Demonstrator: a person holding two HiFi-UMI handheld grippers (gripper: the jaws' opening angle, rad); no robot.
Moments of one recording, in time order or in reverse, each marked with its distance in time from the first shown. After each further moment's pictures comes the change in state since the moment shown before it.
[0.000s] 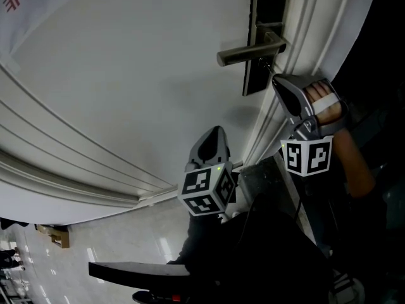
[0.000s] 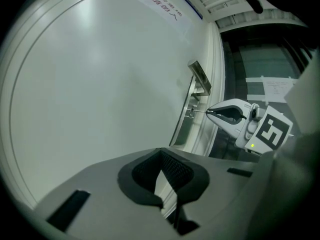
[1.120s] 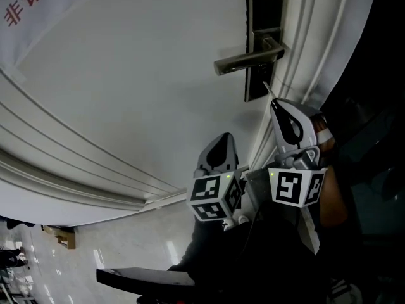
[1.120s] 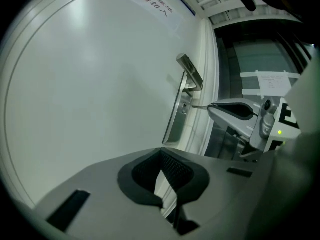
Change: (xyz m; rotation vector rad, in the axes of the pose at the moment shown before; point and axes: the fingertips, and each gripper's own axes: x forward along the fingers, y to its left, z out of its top) left arm 0.005 -0.020 -0.006 0.047 0.014 -0.030; right arm -0.033 -0.001 0.020 0.517 -0.007 -0.084
